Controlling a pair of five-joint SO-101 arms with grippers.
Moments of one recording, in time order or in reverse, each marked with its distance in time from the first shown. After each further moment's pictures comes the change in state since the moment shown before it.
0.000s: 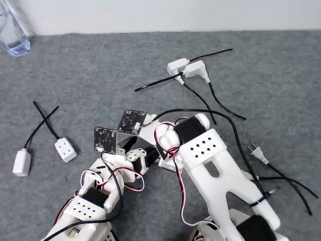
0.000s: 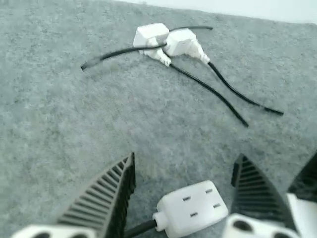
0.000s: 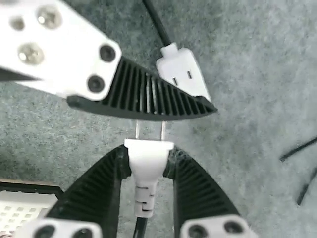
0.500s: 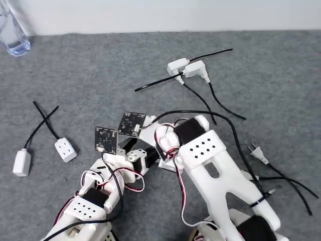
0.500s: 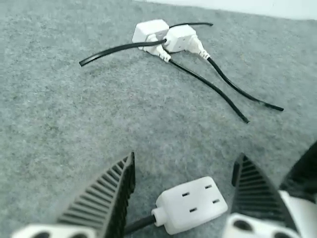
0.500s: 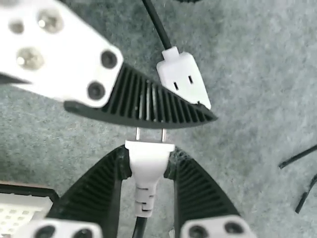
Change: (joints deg) left arm 0.1 0.0 0.2 0.2 0.0; right arm 0.0 0.0 2.6 -2.1 1.5
